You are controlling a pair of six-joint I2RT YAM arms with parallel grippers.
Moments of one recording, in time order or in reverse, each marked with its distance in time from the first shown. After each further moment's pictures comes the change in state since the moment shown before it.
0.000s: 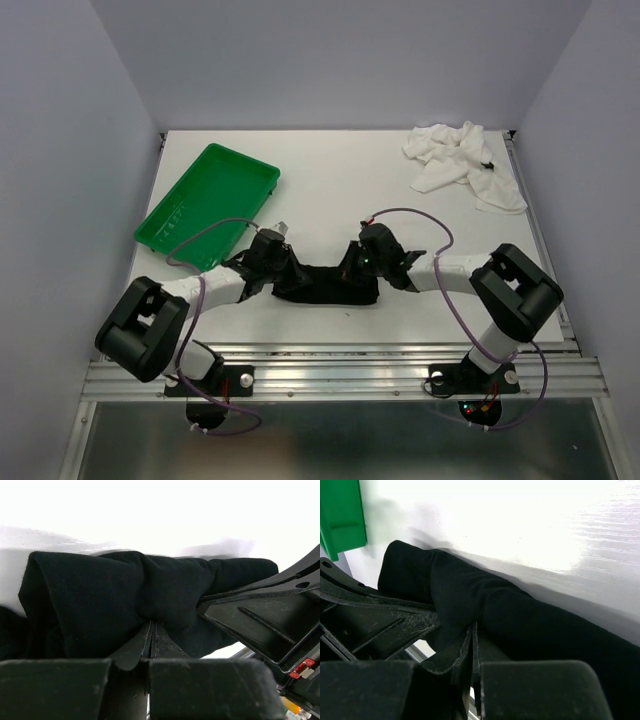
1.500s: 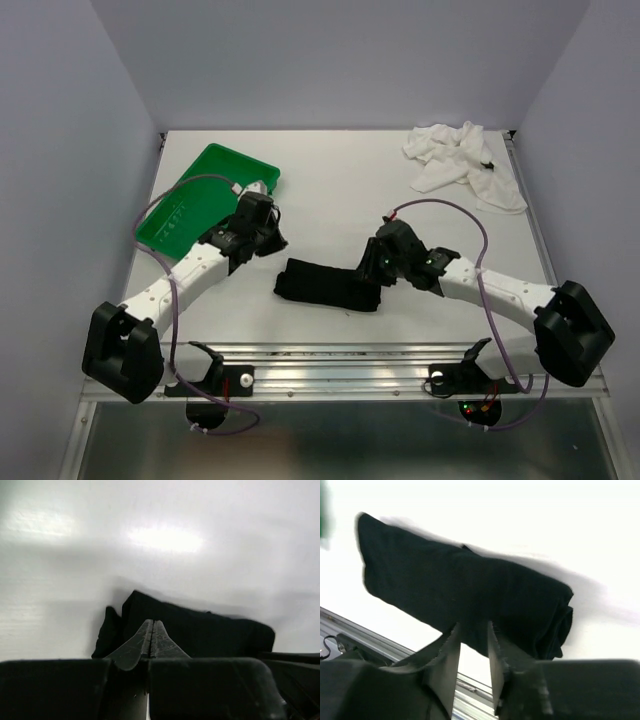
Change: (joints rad) left arm 0.069 -0.124 0.267 -0.420 -0.281 0.154; right arm 0.005 -0.305 -0.005 -0.416 0.172 -0.115
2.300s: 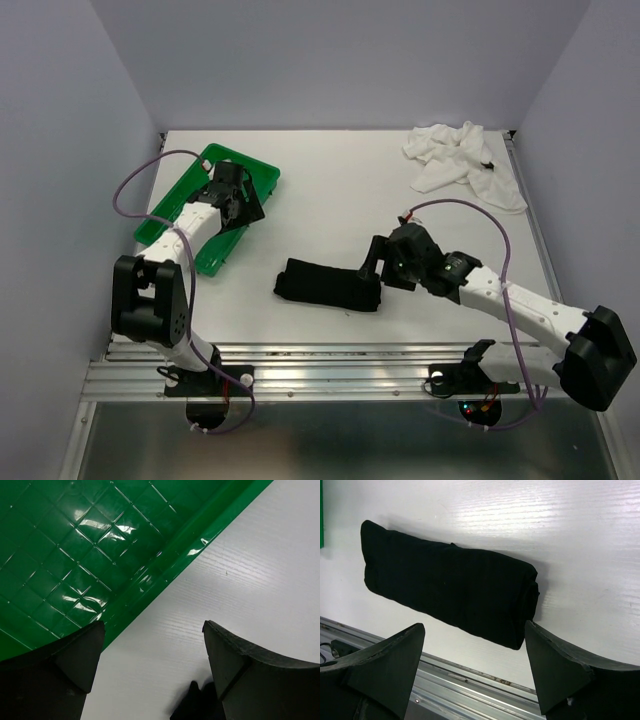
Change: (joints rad) left arm 0.295 0.284 0.318 -0.143 -0.134 0.240; right arm 0.000 -0.190 0.031 -0.195 0.112 -0.029
